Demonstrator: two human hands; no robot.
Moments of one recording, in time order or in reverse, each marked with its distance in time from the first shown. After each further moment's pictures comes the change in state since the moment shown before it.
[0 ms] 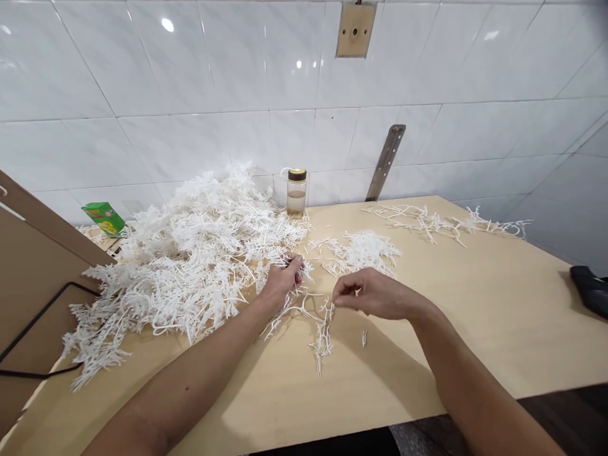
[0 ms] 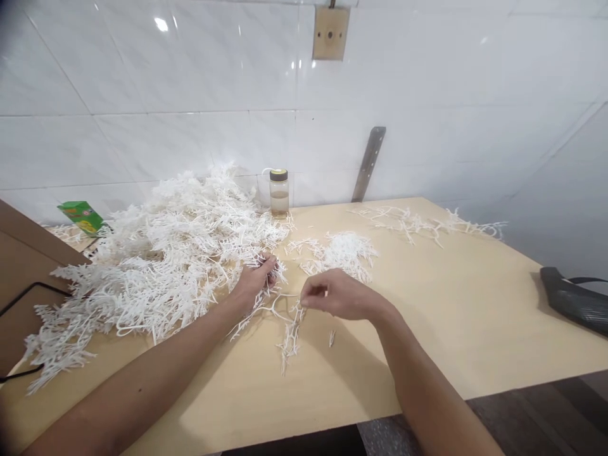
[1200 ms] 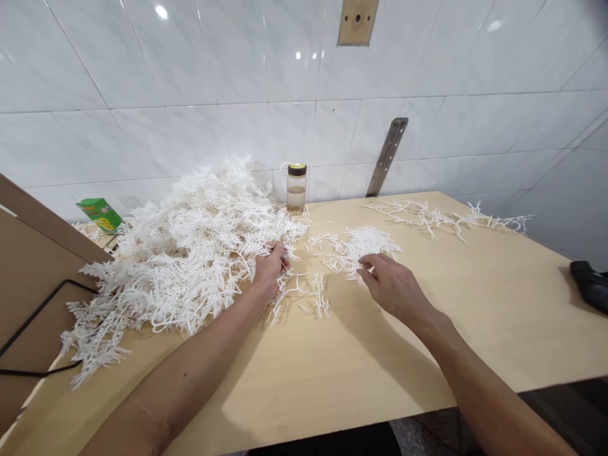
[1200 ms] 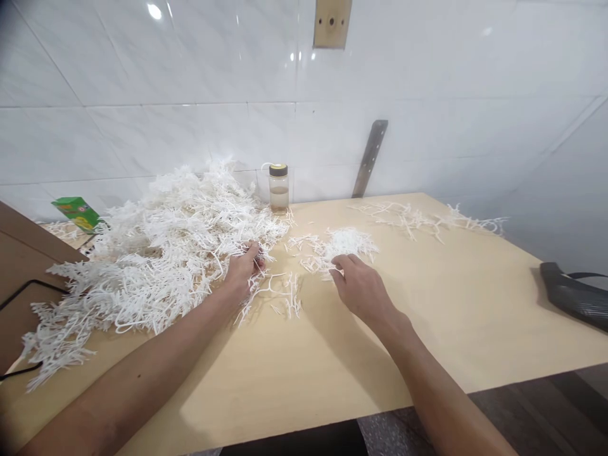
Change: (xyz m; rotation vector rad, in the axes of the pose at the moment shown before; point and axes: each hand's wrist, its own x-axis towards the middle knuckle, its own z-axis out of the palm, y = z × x) left_hand 0.026 0.004 -0.011 -0.186 0.347 -0.042; right_hand -0.008 0.045 0.012 -0.535 0.694 0.055
